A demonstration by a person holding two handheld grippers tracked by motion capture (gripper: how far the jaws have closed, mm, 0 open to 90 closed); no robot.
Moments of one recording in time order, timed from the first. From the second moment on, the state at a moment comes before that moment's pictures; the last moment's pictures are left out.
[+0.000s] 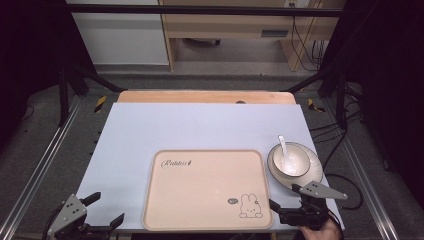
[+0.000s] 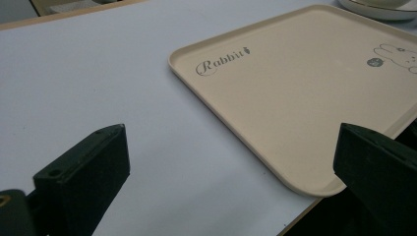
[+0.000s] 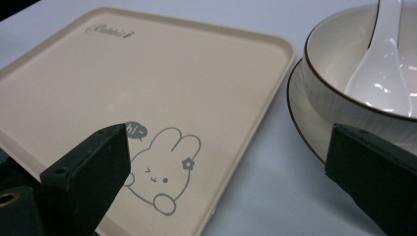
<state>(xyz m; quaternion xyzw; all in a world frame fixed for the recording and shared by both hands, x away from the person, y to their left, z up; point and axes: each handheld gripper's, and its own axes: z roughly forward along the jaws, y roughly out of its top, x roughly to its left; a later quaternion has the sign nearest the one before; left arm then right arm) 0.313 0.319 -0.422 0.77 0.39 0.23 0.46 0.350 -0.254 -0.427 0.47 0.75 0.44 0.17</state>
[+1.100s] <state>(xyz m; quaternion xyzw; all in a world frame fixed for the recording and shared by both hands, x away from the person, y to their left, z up) 0.313 0.319 -0.422 0.77 0.38 0.23 0.46 0.349 -0.243 -0.427 0.46 0.77 0.39 0.19</state>
